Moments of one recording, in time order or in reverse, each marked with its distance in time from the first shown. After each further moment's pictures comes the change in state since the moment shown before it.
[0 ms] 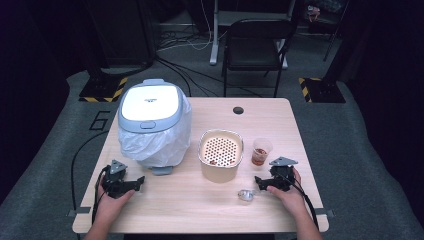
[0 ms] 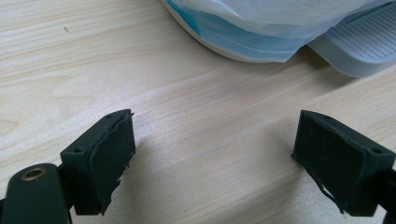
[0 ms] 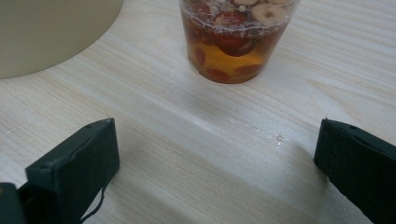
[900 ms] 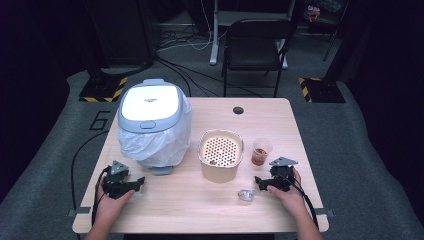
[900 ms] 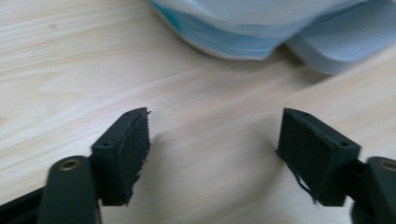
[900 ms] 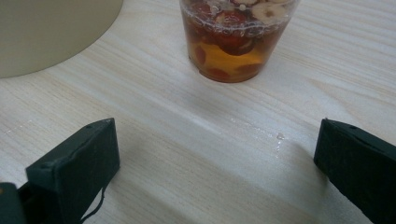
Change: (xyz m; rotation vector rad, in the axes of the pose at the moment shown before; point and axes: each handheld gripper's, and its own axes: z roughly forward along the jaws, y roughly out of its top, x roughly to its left) left arm -0.009 0.002 -0.007 0.028 -0.040 0.000; right arm 0.001 0.000 -0.001 0.001 -0.003 0.006
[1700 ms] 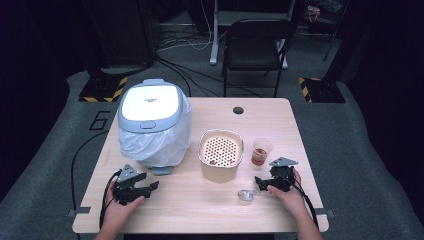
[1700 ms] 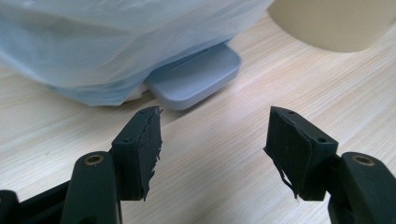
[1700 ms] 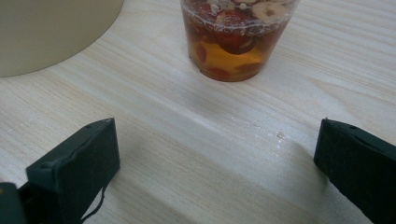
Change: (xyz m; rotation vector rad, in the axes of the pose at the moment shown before) left arm -0.046 0.009 -0.017 -0.094 -0.184 0.073; right arm 0.000 -0.001 -0.001 0.003 0.000 -0.009
